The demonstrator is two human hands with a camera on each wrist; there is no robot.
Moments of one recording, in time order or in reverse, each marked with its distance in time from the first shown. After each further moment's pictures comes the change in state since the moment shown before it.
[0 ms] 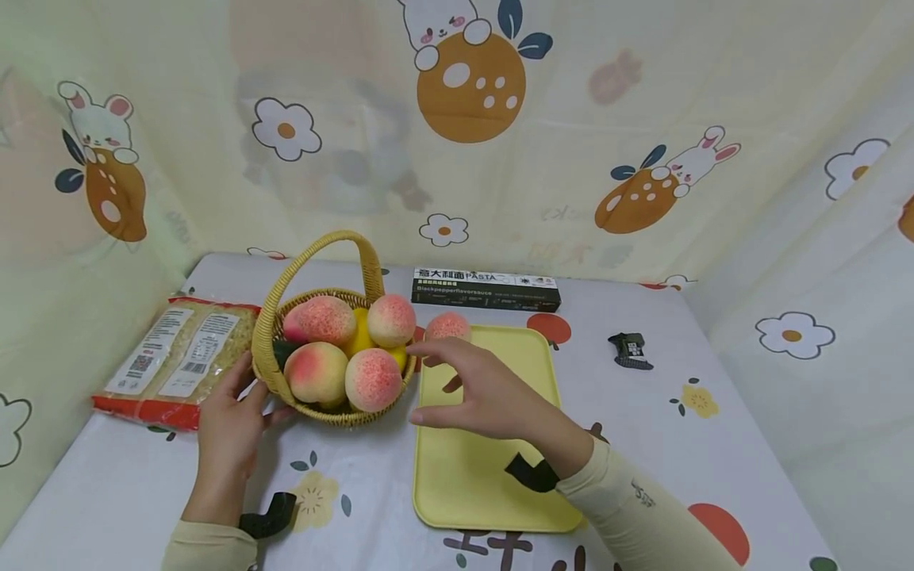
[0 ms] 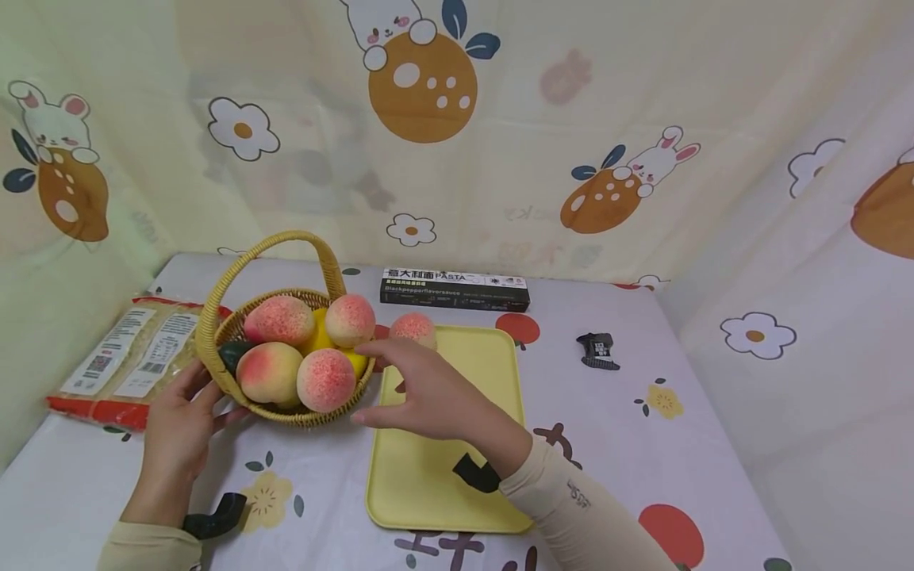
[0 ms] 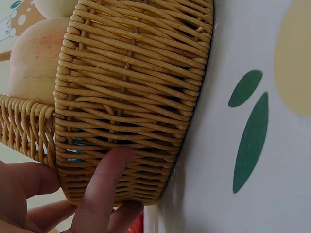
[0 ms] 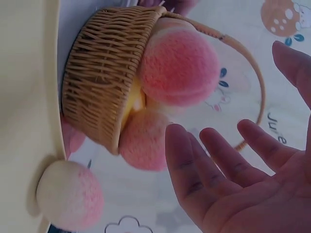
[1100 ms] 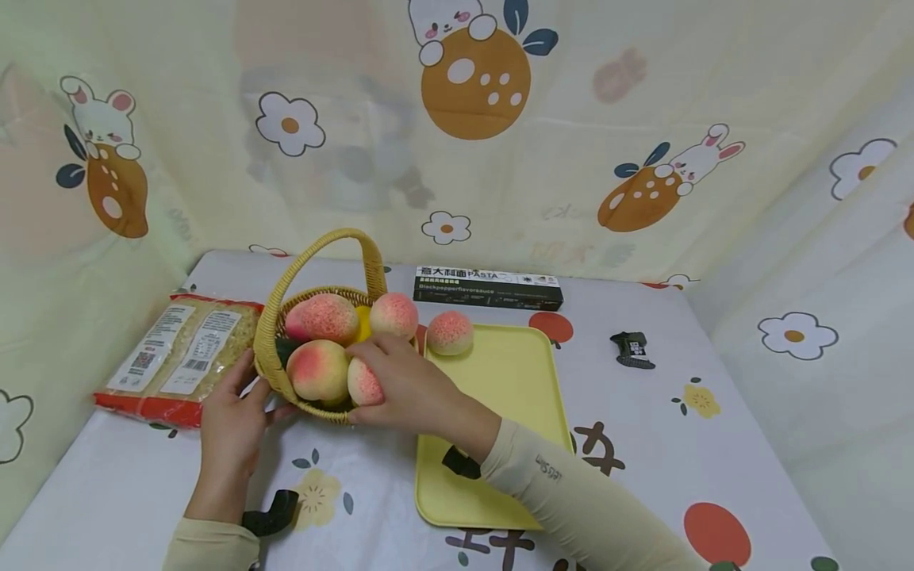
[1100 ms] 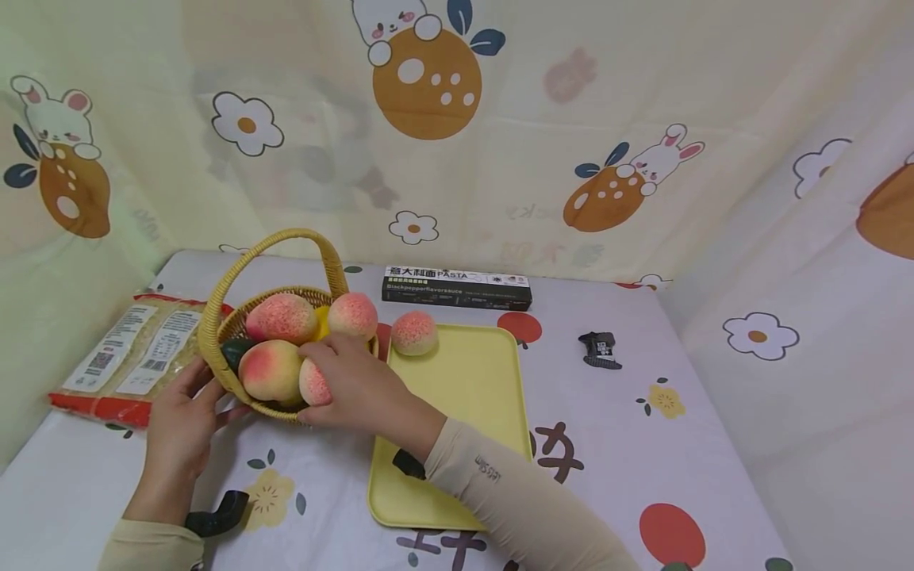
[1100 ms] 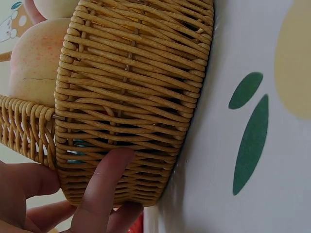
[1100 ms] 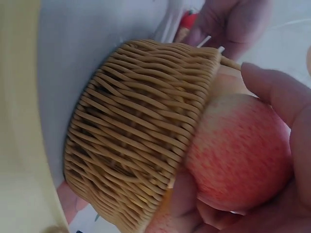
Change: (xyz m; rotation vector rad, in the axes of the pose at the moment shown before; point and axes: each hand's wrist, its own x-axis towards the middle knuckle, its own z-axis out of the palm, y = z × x) left_hand -0.001 0.000 0.001 0.009 0.020 0.006; right_hand 0.067 -0.013 0.067 -0.363 -0.011 -0.013
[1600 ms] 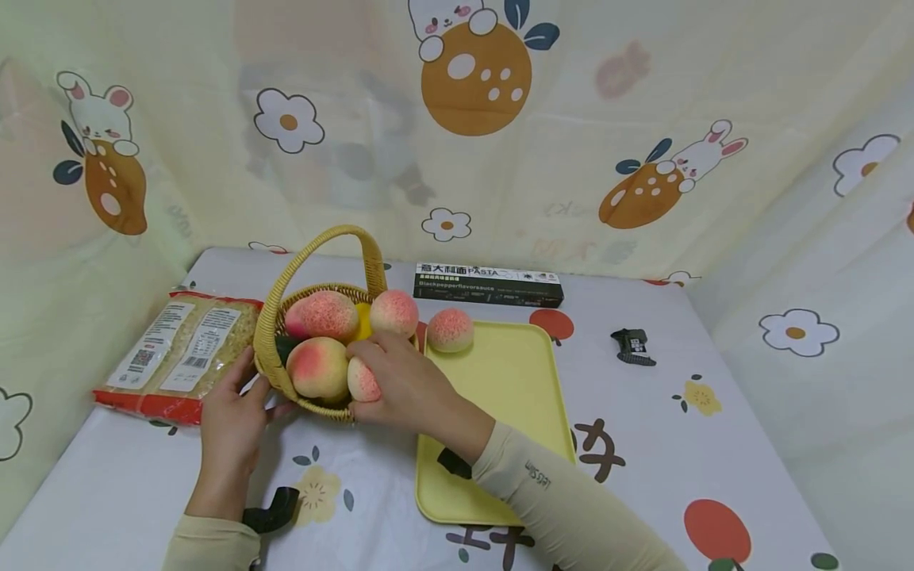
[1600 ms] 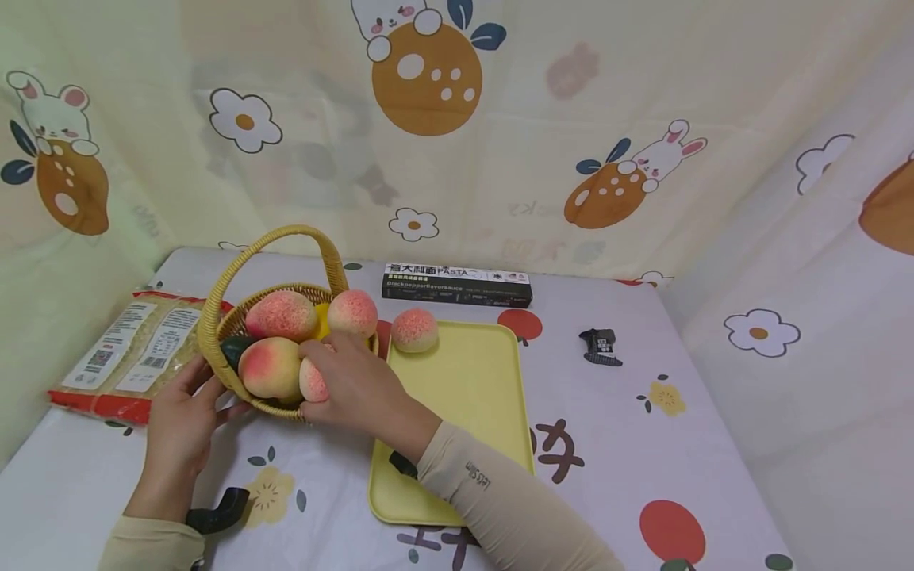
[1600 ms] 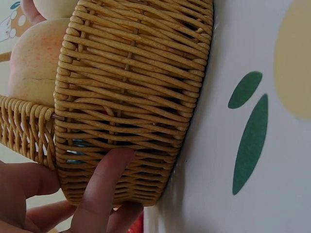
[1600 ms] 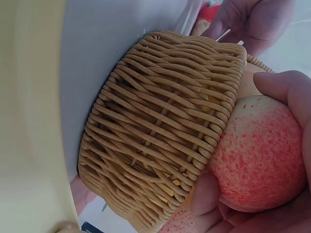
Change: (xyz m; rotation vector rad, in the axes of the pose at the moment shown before) left_hand 0.001 0.000 0.000 0.001 0.001 -0.002; right_hand 0.002 0.000 0.011 -0.116 0.116 -0.029
